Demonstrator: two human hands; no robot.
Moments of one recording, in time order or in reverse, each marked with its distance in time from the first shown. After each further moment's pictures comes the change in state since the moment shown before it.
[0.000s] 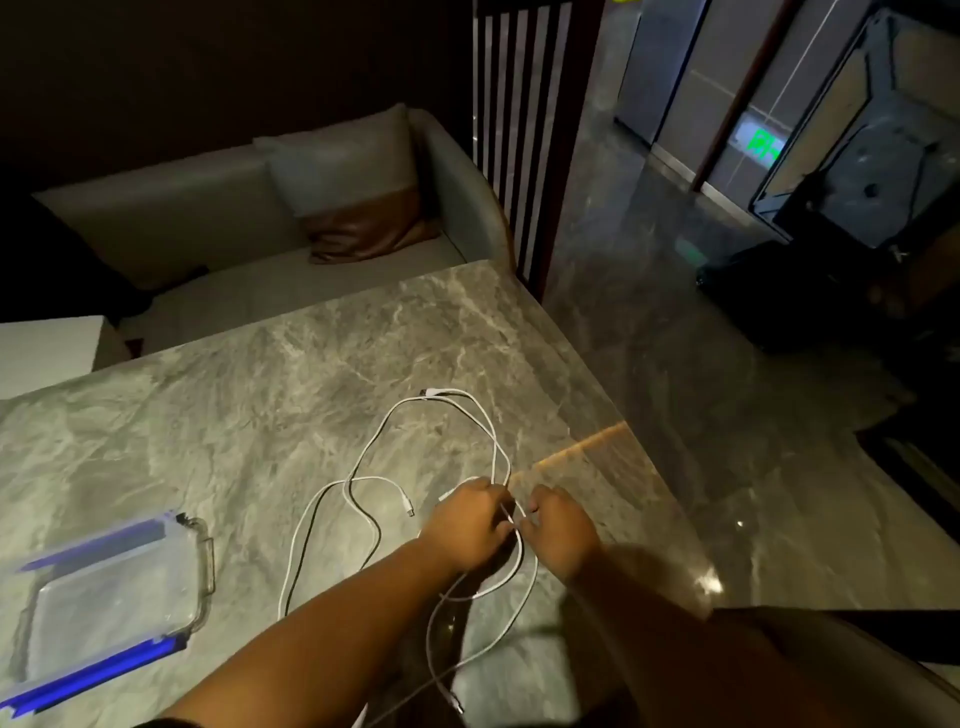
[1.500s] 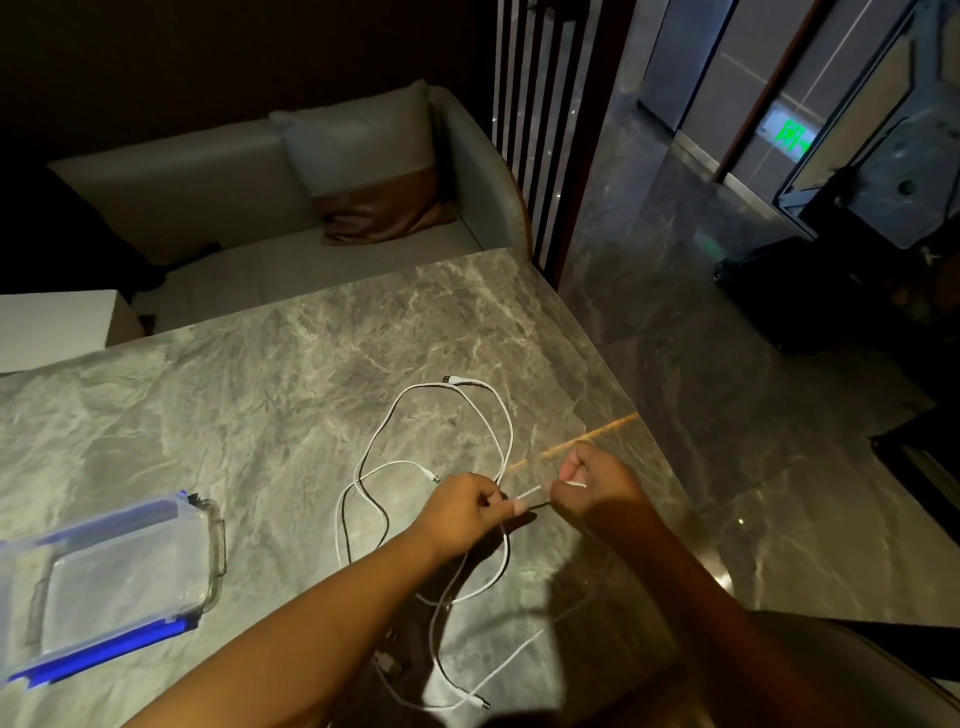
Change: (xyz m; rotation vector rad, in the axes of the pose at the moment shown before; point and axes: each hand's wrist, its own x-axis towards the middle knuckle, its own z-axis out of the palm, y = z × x) left_hand -0.012 -0.012 -0.019 -0.553 0.043 -0.196; right_hand -0.016 -0.036 -0.082 0.420 0.056 0.013
